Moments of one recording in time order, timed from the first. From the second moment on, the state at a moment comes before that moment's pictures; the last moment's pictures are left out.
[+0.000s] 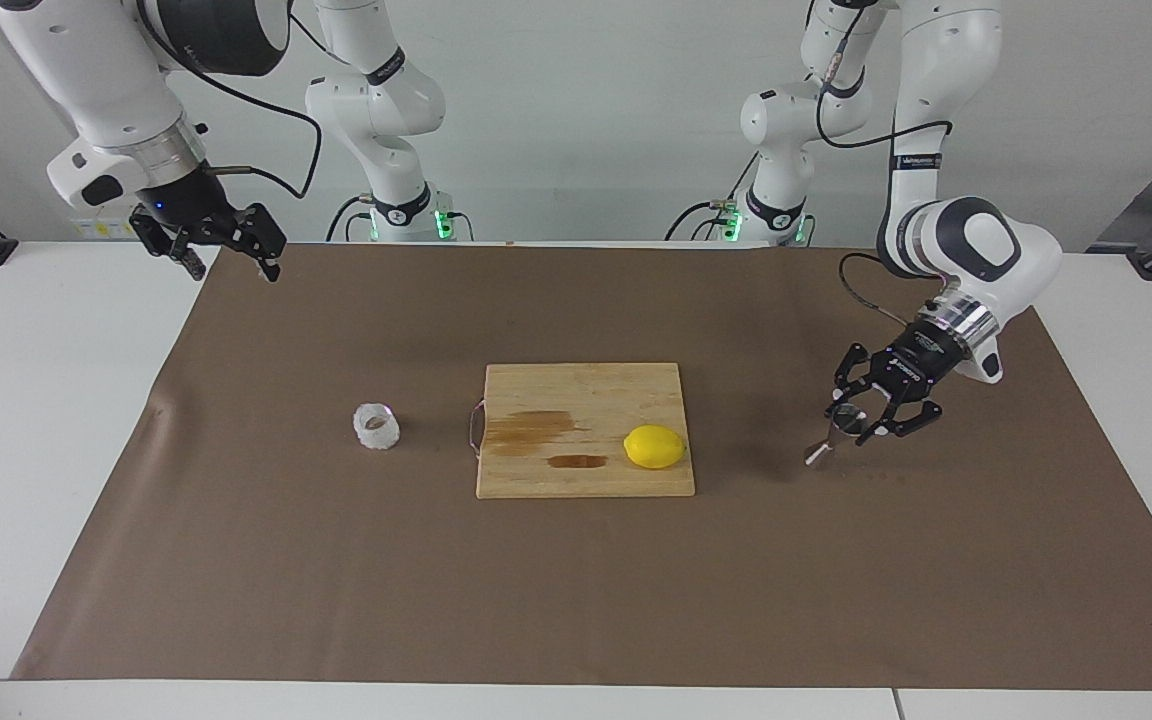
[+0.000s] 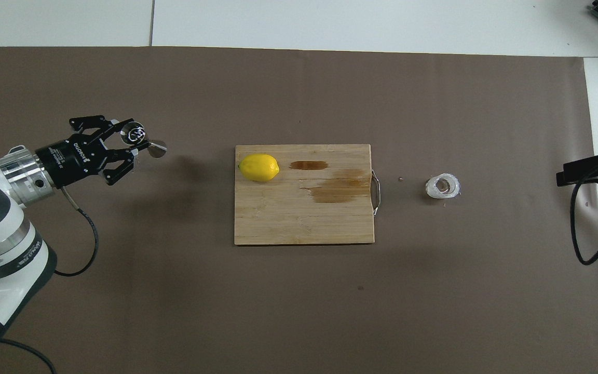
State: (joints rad) left arm 0.14 0.09 -0.16 -2.15 -1.51 2.29 -1.00; right arm 0.01 -0.05 -0.10 -1.67 0.02 1.61 -0.05
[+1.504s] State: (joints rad) left arm -0.46 0.10 -0.22 -2.07 -1.93 2.88 -1.12; right arm 0.01 -0.05 -0.10 -1.67 0.02 1.61 -0.05
